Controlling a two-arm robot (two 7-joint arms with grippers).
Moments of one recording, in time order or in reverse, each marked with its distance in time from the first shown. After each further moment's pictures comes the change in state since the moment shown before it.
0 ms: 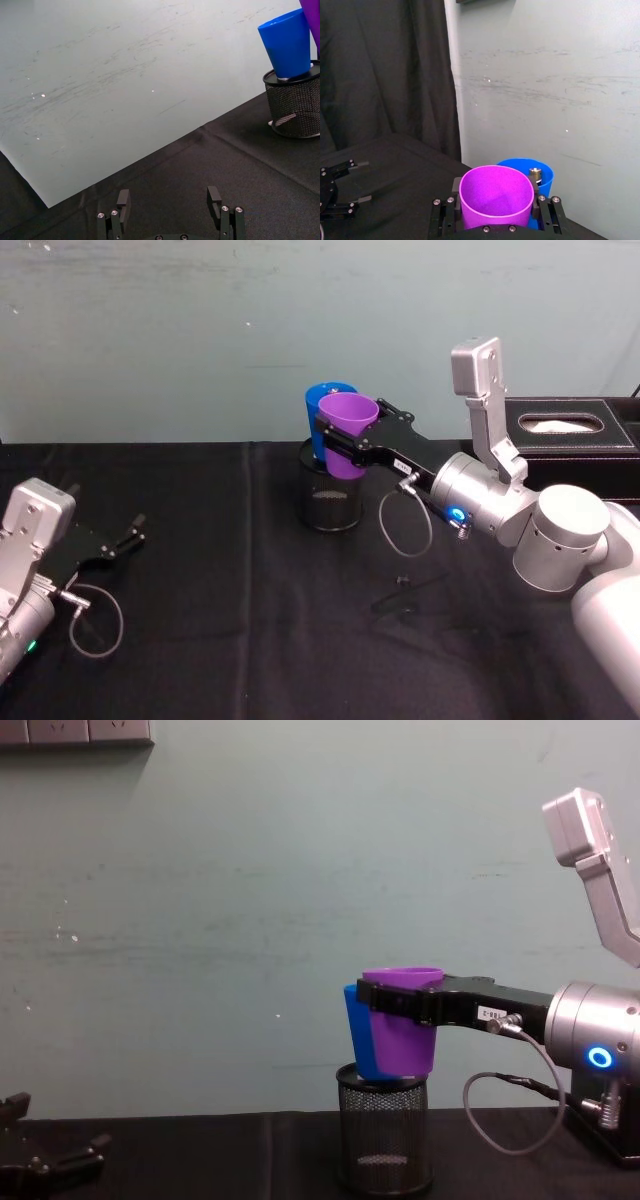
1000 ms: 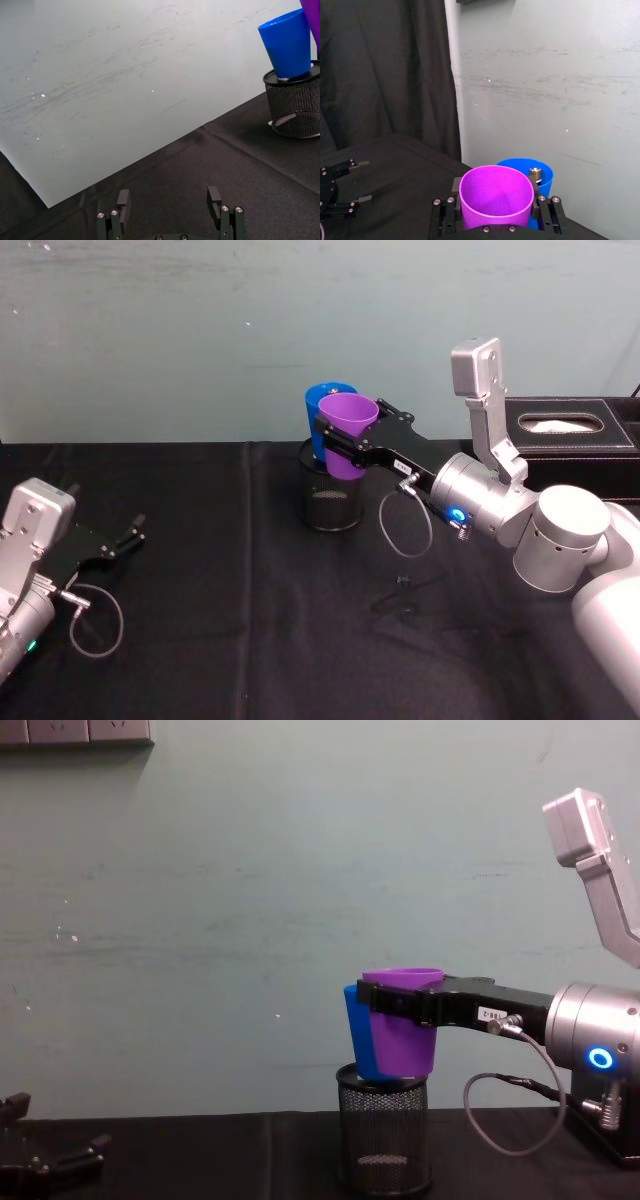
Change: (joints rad) left arm 0.000 0.000 0.000 0.000 0.000 0.000 0.000; right arm -0.002 0.001 -0.001 -0.003 0.000 0.000 -0.001
